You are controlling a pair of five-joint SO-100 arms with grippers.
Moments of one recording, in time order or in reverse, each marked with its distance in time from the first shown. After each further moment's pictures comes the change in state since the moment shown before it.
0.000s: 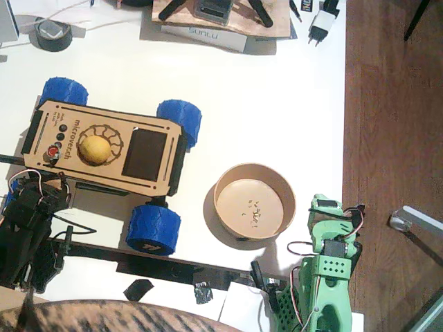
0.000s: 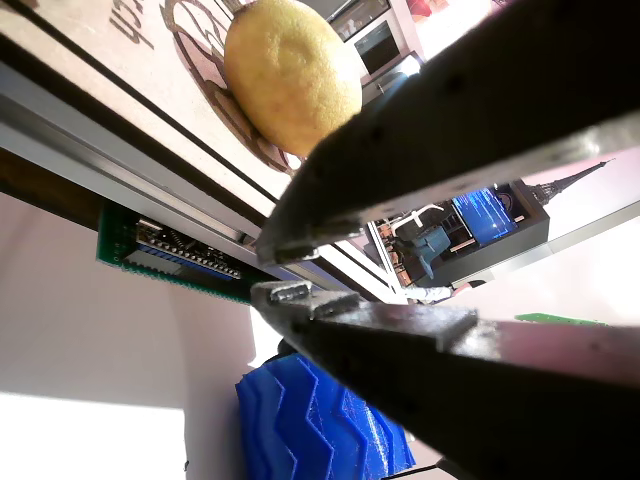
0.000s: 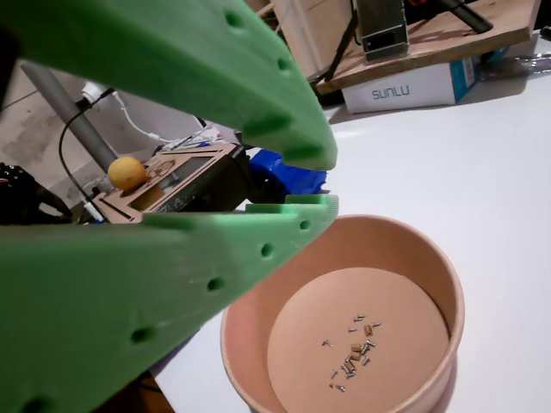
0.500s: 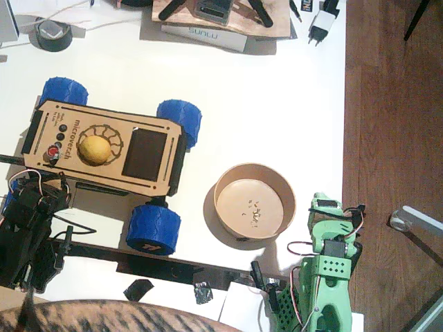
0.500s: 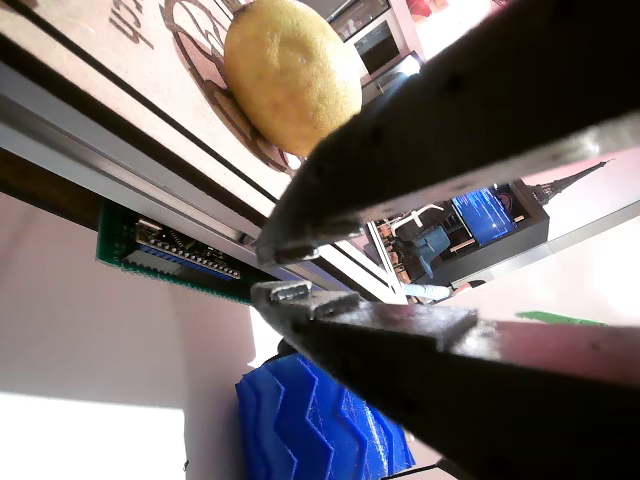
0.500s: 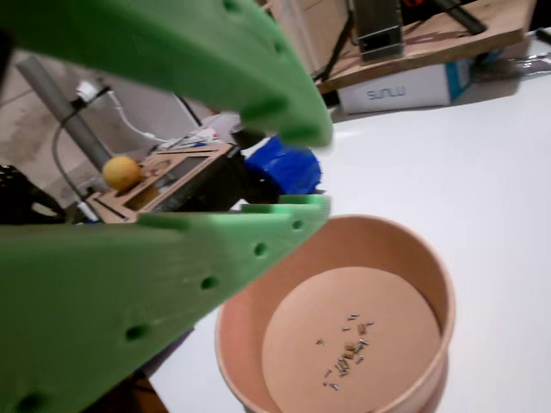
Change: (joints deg) arm 0 0.0 0.0 0.0 0.0 0.0; arm 1 0.0 0.0 0.0 0.0 0.0
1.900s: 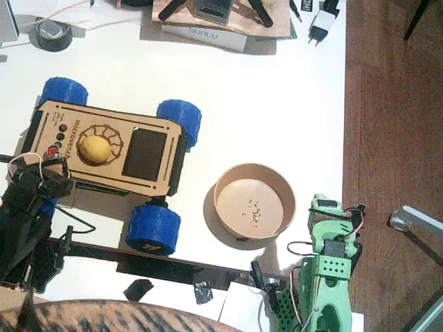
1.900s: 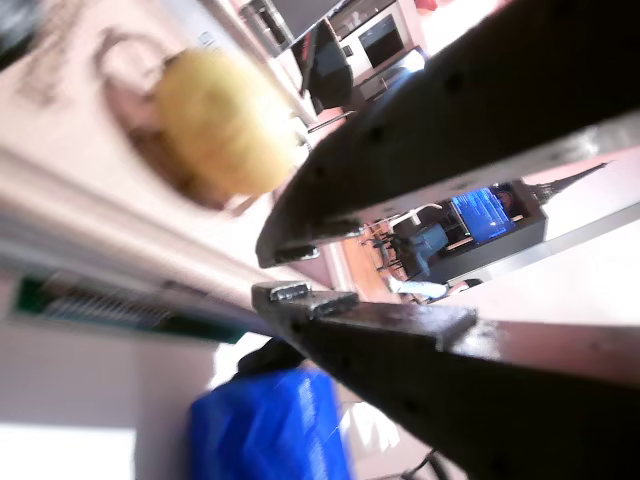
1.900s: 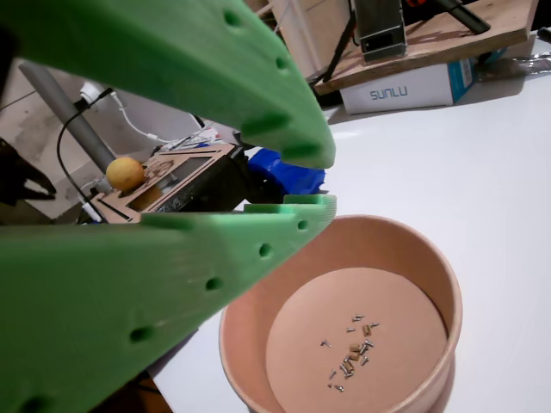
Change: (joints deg) arm 0 0.4 -21.7 -21.9 -0.3 -0.3; arm 1 0.0 0.0 0.0 0.0 0.1
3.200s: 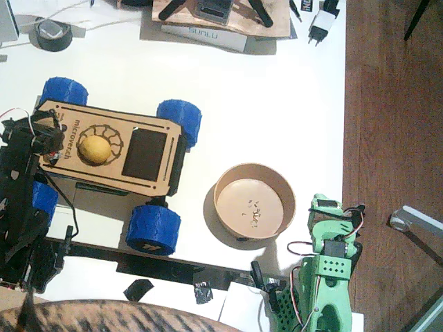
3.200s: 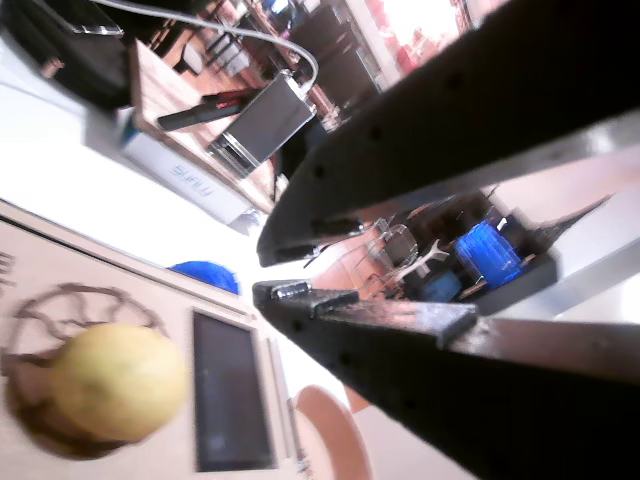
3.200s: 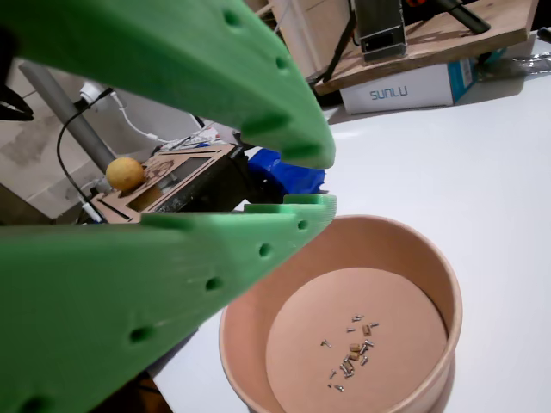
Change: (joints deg) arm 0 -10.3 -30.1 -46.1 11.4 6.4; arm 1 0.0 0.0 0.0 0.0 0.0
